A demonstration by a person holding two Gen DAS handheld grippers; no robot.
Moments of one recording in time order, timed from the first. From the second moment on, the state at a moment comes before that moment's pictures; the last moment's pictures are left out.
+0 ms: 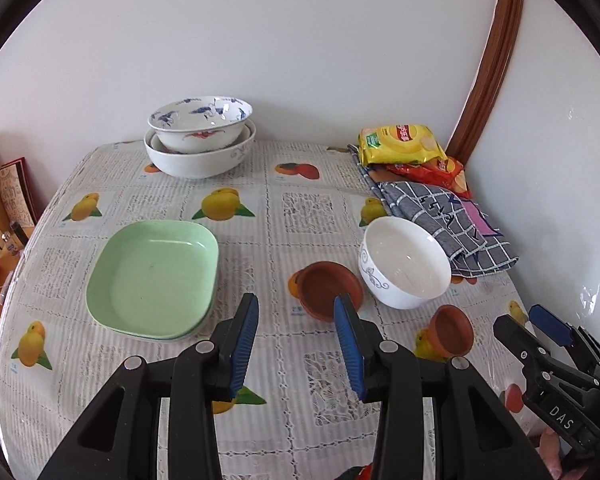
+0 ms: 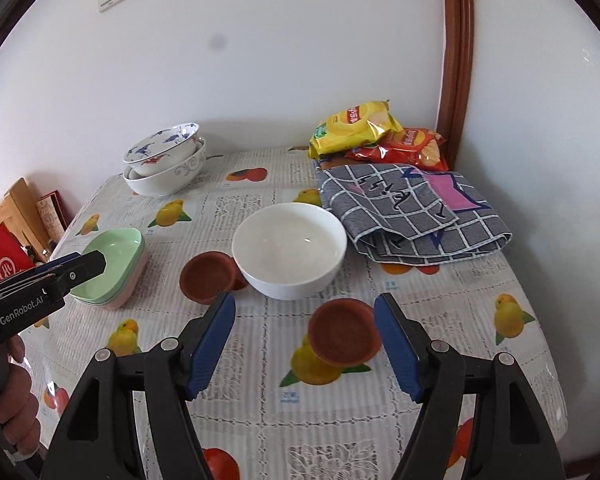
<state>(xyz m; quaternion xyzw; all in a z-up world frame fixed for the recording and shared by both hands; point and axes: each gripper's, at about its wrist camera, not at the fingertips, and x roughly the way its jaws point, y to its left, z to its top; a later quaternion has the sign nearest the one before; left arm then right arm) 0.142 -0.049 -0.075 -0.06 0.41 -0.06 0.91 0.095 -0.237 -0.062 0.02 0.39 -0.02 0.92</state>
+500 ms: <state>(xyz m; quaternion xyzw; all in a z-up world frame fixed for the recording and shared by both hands) 0.165 -0.063 -0.125 -0.08 0.46 -0.06 0.88 0.105 -0.284 -0.108 0.07 0.43 -0.06 0.90</state>
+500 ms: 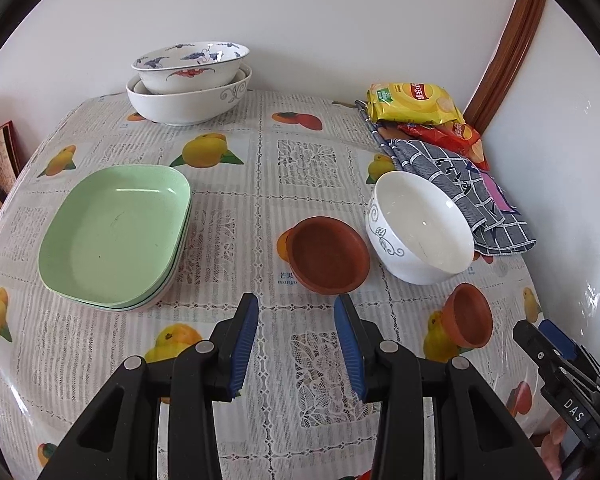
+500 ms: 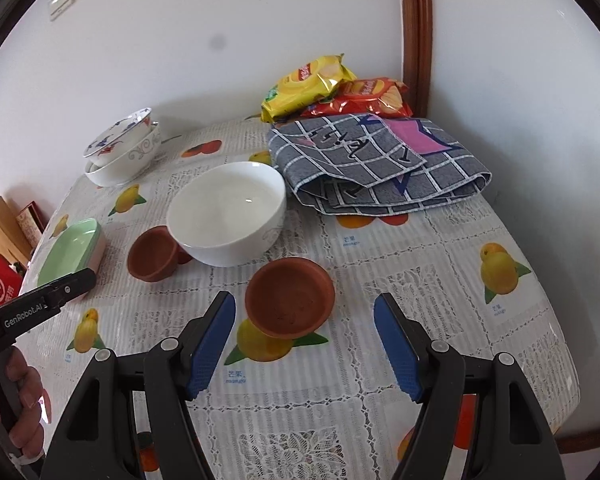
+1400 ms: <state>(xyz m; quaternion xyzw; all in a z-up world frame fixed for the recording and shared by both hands) 0.239 -0.080 -0.175 -0.07 0.52 -0.03 0.85 0.150 -0.314 -0.168 0.10 0.49 -0.07 0.87</state>
